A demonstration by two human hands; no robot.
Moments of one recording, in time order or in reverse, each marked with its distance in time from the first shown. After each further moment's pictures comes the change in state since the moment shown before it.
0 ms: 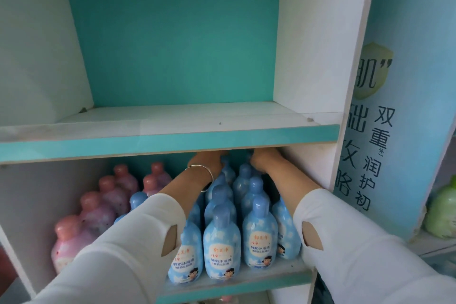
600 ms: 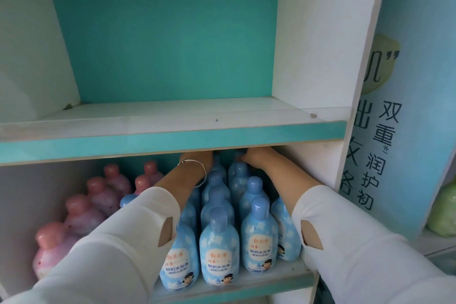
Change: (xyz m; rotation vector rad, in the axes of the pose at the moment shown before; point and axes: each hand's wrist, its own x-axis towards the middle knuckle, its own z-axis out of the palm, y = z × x) left_hand 0.017 -0.011 0.005 -0.039 0.110 -0.066; right_hand 0.000 -0.005 0.006 0.477 0.077 -0.025
